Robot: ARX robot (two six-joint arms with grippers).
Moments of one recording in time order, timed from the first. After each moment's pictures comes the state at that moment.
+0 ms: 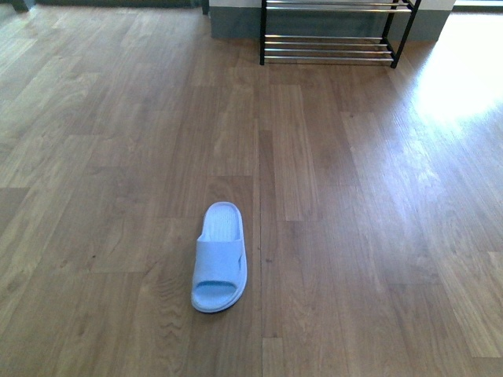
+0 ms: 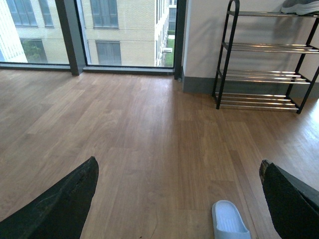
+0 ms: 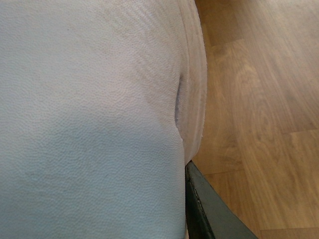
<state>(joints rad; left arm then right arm) 0.00 0.02 0.01 0.00 0.00 -0.01 -0.36 1.17 0.25 0.47 -0.28 0.17</state>
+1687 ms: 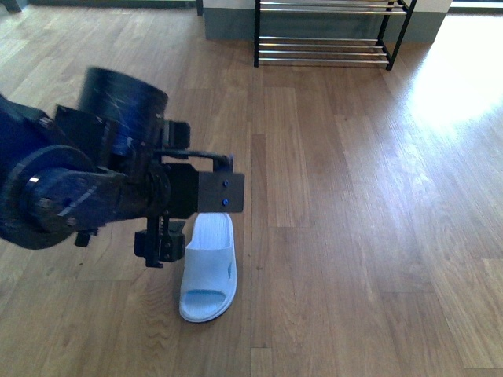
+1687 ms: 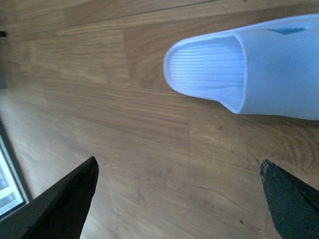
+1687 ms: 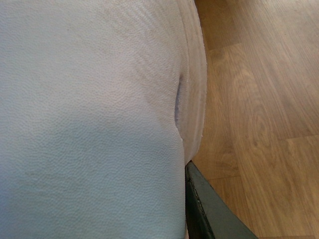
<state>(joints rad) -0.38 2.48 1.14 0.47 -0.09 1.37 -0.36 1.17 0.25 0.47 -0.28 0.17</state>
